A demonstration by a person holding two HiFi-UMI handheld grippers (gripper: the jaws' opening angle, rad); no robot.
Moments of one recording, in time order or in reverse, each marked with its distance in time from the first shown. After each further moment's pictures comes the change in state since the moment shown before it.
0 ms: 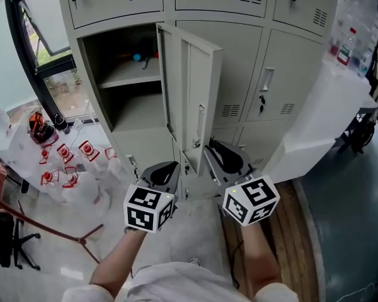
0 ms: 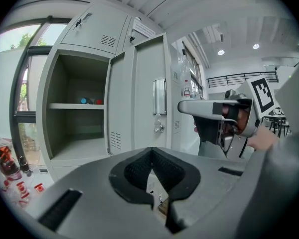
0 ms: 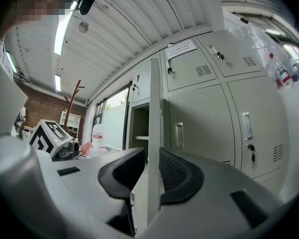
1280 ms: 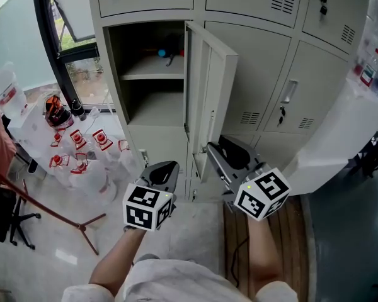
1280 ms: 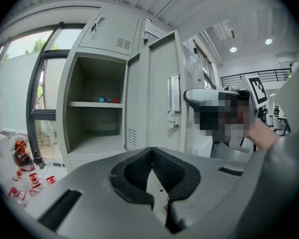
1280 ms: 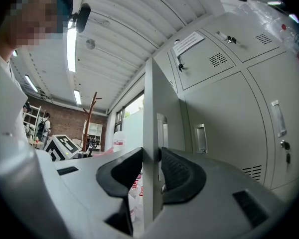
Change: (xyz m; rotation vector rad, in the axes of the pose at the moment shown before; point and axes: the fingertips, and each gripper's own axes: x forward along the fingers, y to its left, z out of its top) left arm -0.016 0.035 -0.010 -0.052 -0.004 0.147; right arm 0.030 0.018 0.017 0.041 -0.060 0.277
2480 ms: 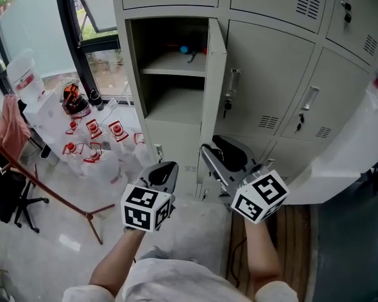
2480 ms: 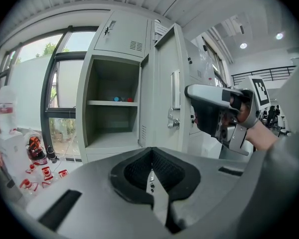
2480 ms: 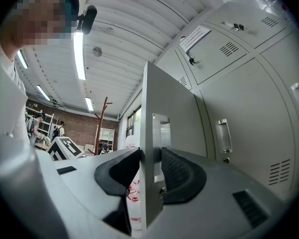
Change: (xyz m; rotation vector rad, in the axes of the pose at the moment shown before) left arm -0.025 0.028 -0.012 -0.041 0.017 0.121; right arm 0.030 0.032 -0.004 0.019 -0.043 0.149
